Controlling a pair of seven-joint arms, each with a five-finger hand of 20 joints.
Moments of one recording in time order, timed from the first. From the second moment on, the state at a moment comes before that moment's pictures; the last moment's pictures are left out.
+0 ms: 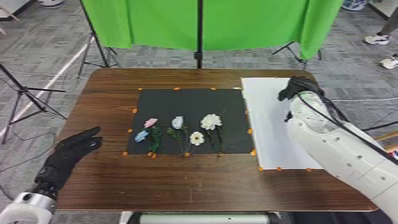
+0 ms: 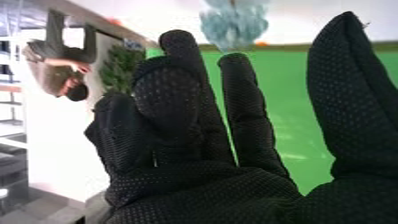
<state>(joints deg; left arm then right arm) 131.7 -63.2 -109.4 -118.2 66.1 -4.9 1.6 -56.2 -49.0 43.7 -81.6 -124.1 -4.4 46.0</state>
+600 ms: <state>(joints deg) 131.3 -63.5 -108.9 -118.1 66.1 -5.0 1.7 -56.1 -51.2 40.4 -72.9 -121.2 10.4 40.7</state>
